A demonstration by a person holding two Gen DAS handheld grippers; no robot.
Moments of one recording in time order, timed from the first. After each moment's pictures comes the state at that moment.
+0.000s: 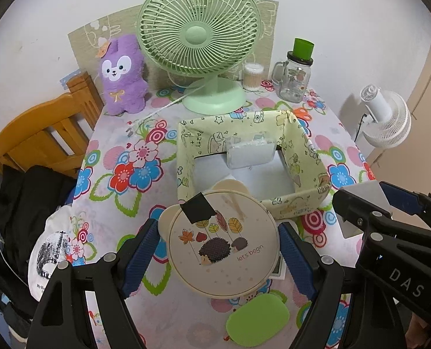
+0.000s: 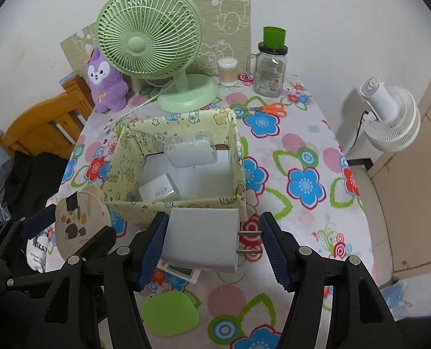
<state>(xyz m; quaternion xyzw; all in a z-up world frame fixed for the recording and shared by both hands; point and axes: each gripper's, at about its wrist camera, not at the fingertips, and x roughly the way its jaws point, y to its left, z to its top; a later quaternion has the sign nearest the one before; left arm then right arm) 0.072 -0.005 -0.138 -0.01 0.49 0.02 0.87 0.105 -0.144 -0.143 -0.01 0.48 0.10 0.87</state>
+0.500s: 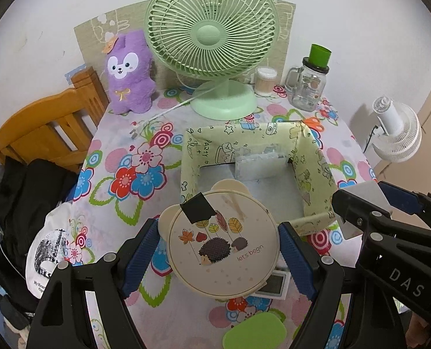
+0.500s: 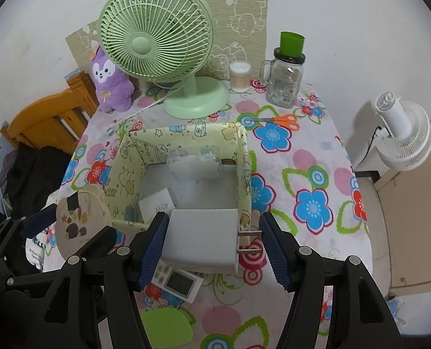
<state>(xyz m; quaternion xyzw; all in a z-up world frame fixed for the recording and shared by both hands) 0.099 0.001 -0.142 -0.03 0.49 0.05 0.87 0.143 -0.137 -0.146 -0.03 0.49 0.13 0.86</state>
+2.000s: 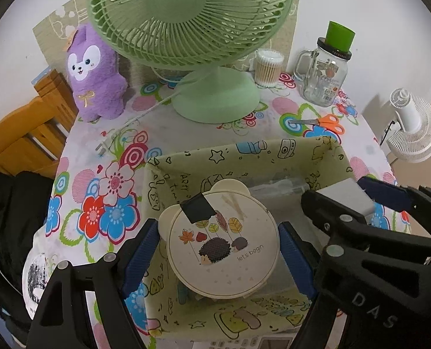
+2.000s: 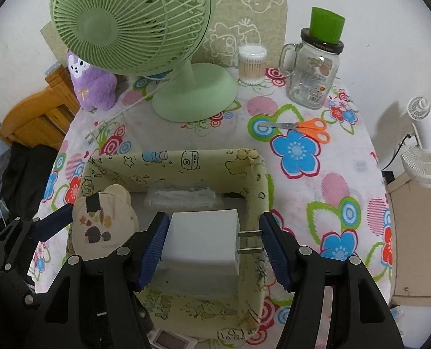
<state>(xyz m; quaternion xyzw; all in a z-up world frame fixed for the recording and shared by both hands) 0.200 -0.009 -0.192 -0.01 0.53 0.04 0.85 0.247 -0.113 -0.197 -0.03 0.52 0.15 0.84</state>
